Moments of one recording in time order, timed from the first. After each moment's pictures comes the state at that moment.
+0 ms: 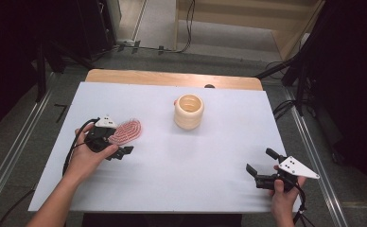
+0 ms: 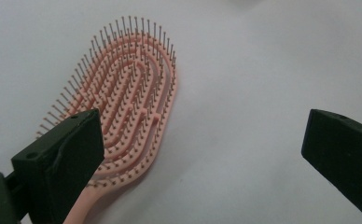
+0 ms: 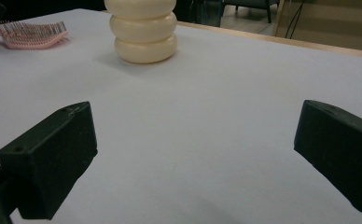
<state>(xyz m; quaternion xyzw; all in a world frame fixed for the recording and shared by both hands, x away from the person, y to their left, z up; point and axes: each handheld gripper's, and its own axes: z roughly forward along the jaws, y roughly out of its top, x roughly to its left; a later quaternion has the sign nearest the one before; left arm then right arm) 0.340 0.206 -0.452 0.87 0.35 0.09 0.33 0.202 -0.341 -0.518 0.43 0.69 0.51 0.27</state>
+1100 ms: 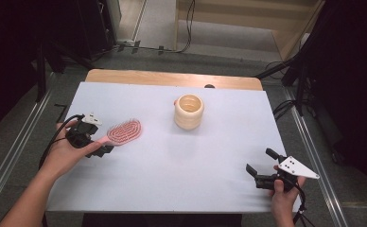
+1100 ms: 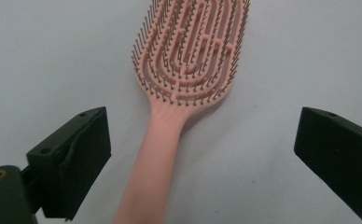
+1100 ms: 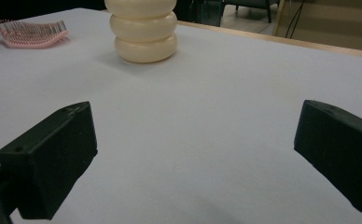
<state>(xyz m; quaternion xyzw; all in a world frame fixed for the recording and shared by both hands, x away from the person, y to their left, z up) 0.355 0.249 -0.446 0.90 0.34 0.10 0.24 0.202 -0.340 -0.518 0.43 0.69 0.51 0.27</state>
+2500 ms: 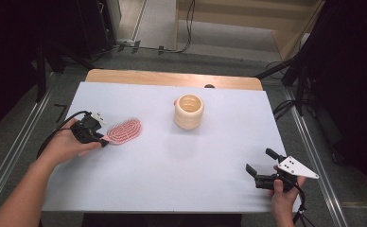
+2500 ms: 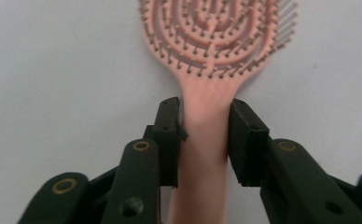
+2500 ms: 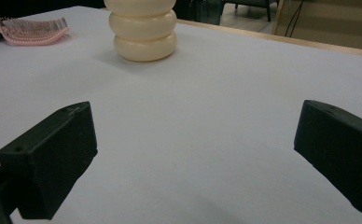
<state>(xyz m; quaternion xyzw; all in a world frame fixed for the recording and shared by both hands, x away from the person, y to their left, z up) 0.392 0.252 -0.468 0.94 0.29 0.05 0.15 0.203 -0.340 -0.518 0.43 0.69 0.51 0.27</state>
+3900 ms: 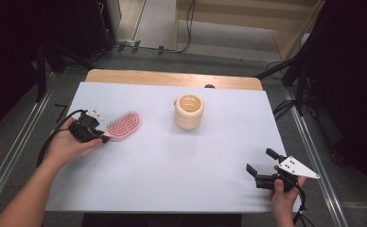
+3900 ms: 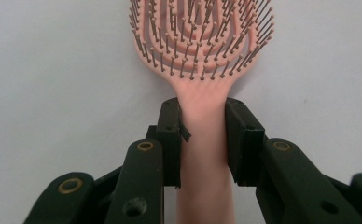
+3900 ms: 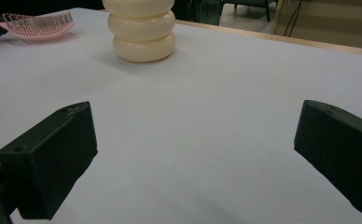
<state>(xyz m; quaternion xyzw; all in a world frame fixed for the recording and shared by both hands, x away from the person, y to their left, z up) 0.386 0.255 -0.460 0.92 0.33 0.07 0.22 0.202 -0.341 -0.518 0.43 0.69 0.51 0.27</state>
